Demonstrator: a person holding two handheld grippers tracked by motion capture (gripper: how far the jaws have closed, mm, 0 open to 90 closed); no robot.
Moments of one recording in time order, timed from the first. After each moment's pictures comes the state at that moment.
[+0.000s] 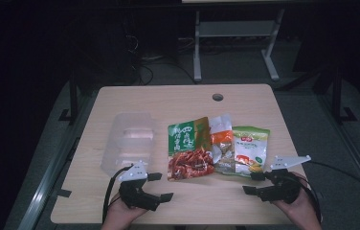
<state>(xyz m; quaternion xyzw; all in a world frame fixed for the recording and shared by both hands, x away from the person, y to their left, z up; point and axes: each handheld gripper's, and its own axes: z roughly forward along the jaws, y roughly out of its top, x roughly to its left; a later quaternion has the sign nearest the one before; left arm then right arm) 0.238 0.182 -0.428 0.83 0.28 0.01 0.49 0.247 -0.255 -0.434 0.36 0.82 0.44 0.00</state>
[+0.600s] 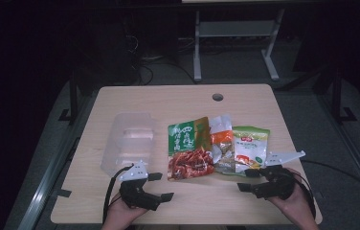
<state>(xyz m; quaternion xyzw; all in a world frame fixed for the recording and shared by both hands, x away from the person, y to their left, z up) 0.238 0.183 -0.429 0.83 0.28 0.02 0.49 0.254 -0.238 -0.421 0.35 0.82 0.45 0.00</state>
